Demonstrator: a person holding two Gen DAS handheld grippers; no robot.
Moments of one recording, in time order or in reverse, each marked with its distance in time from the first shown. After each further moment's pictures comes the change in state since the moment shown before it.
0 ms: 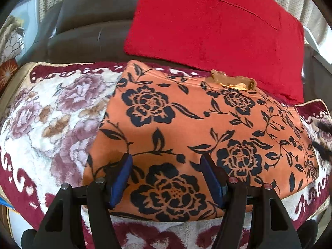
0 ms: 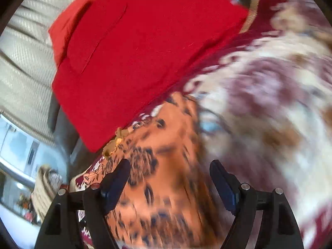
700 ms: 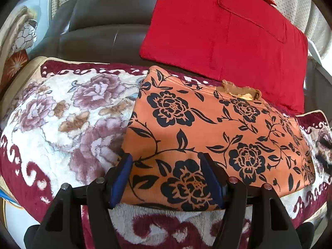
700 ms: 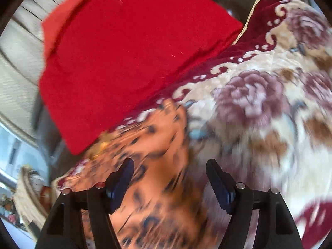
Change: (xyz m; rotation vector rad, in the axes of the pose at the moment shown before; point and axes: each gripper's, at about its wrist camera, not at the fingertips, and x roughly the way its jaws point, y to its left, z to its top) left arm -0.024 0.032 -0.008 -0.064 -0.039 0.011; right arm -0.065 0.032 -0.066 0.023 -0.147 -0.080
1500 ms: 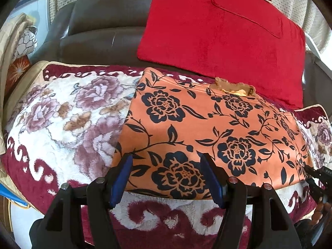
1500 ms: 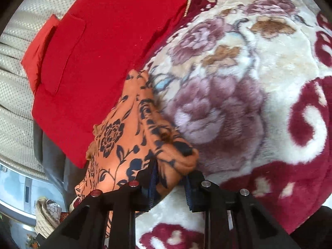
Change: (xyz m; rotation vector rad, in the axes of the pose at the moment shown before) left arm -0.017 -0.017 -0.002 0.023 0.024 0.026; right arm 0.035 -0.041 -0.045 0.279 0.016 -0.017
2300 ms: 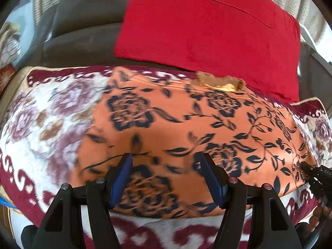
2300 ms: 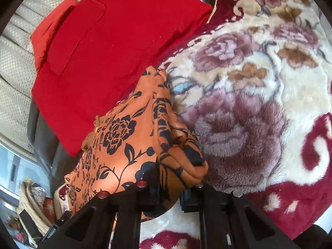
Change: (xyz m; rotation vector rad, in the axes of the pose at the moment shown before) left arm 0.035 -0.057 0.017 0.067 0.039 -0.043; right arm 0.028 0.043 0.001 -0.117 -0.004 -0.034
